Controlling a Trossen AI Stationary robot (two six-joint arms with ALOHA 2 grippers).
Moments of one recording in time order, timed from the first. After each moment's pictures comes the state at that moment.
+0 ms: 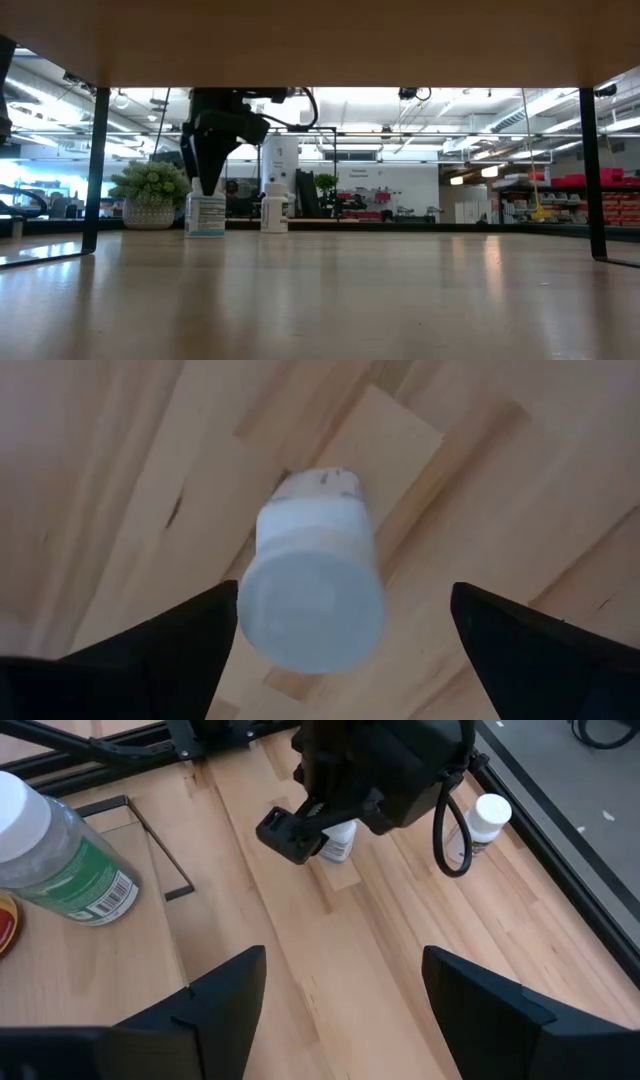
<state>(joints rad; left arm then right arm) 0.27 1.73 1.20 -1.04 -0.06 -0.28 0.22 1.71 1.91 -1.11 0.42 0.50</state>
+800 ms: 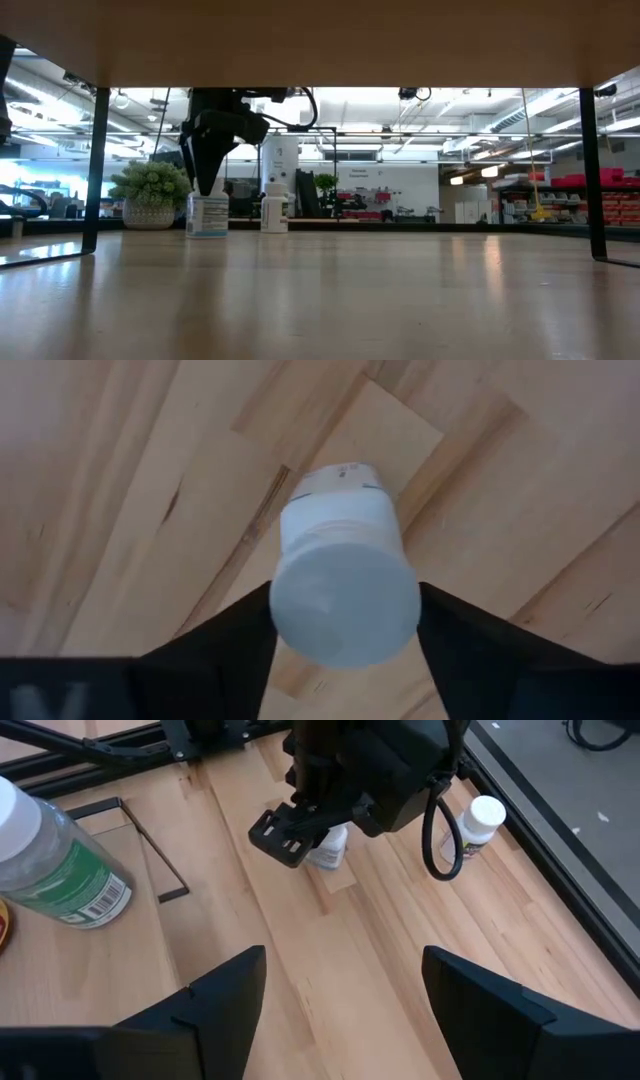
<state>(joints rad) 0.26 1.73 1.20 -1.04 -0.06 -0.30 0.22 1.71 1.91 -1.11 0.42 0.49</state>
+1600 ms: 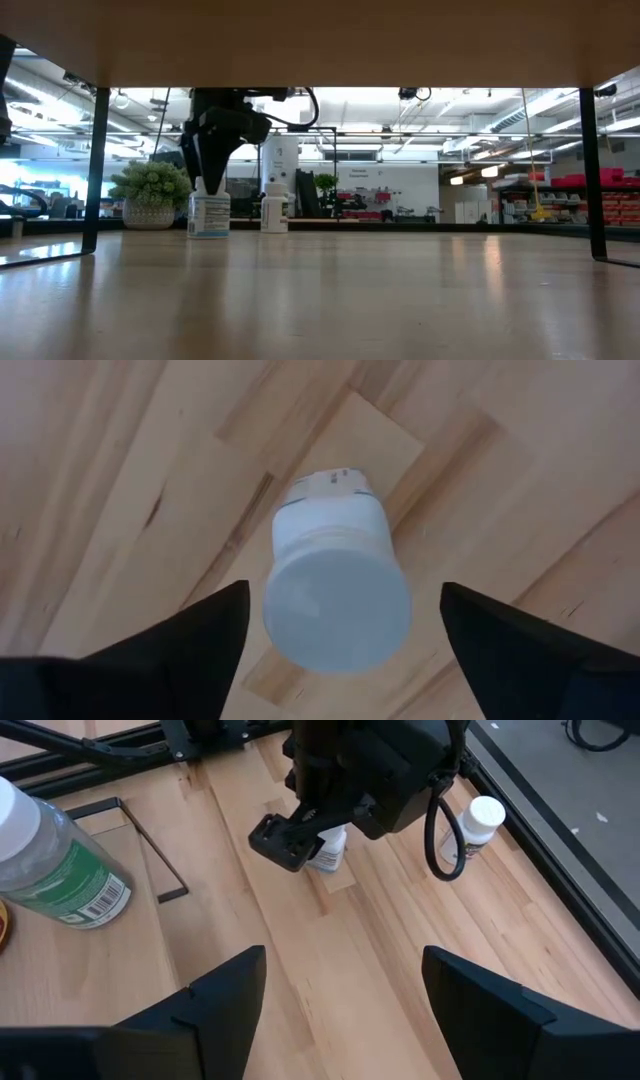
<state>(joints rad) 0.26 1.73 1.20 -1.02 -0.03 -0.33 0.22 1.71 1.91 -1.11 0.43 0.49</state>
